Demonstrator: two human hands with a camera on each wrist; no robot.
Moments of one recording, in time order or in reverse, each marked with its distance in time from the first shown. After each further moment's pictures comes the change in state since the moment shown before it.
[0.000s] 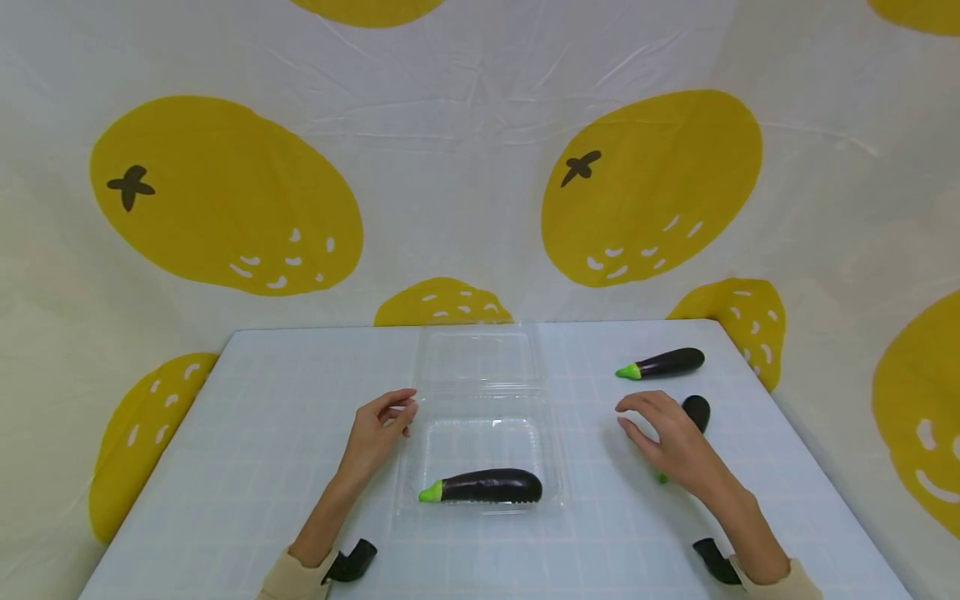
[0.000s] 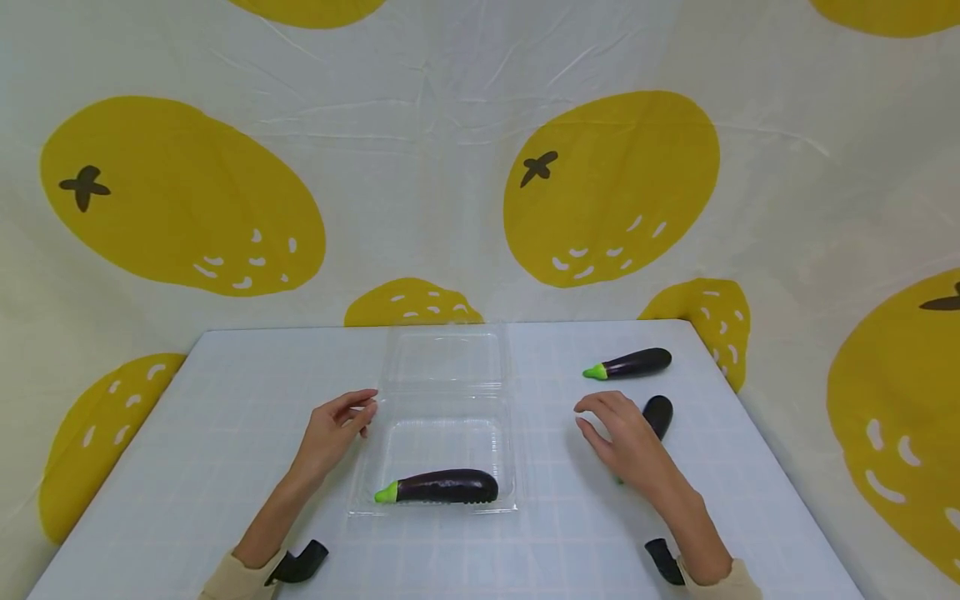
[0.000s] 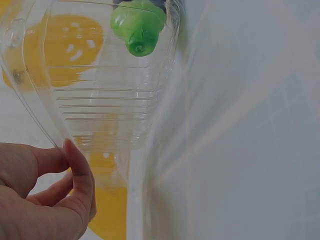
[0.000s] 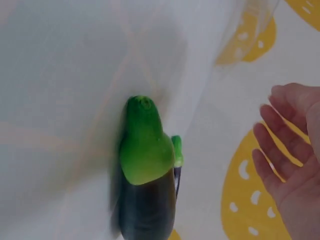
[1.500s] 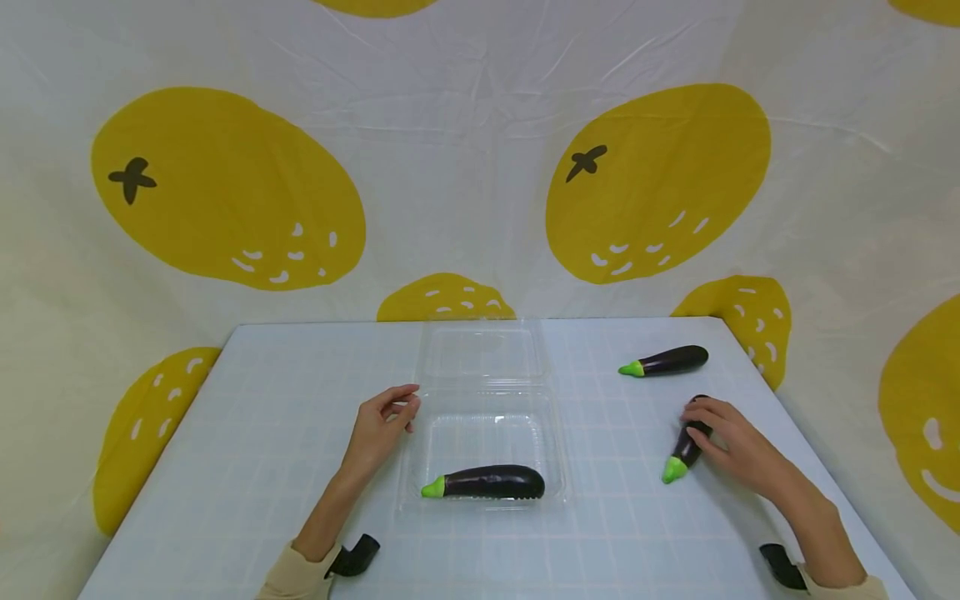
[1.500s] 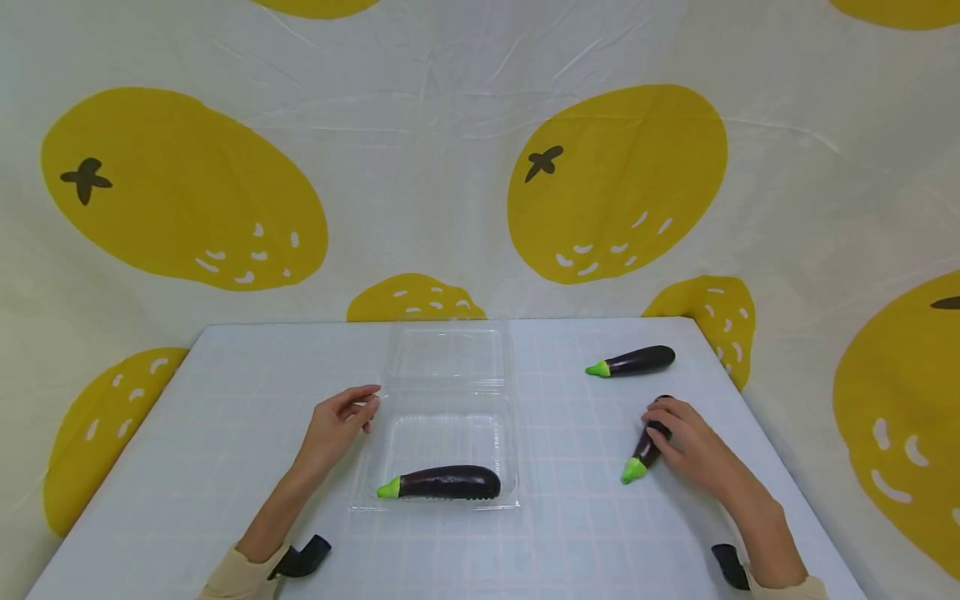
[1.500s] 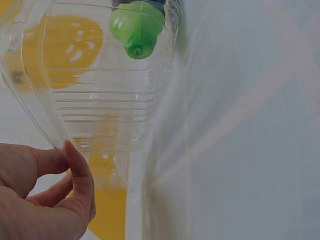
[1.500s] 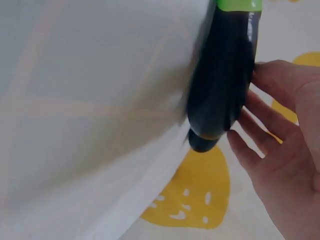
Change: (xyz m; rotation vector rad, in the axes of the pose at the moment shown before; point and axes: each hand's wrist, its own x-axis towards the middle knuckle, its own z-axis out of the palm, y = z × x) left_hand 0.000 0.001 0.001 -0.038 0.001 0.002; right_hand -0.053 0.071 -0.037 -0.060 -0.173 0.050
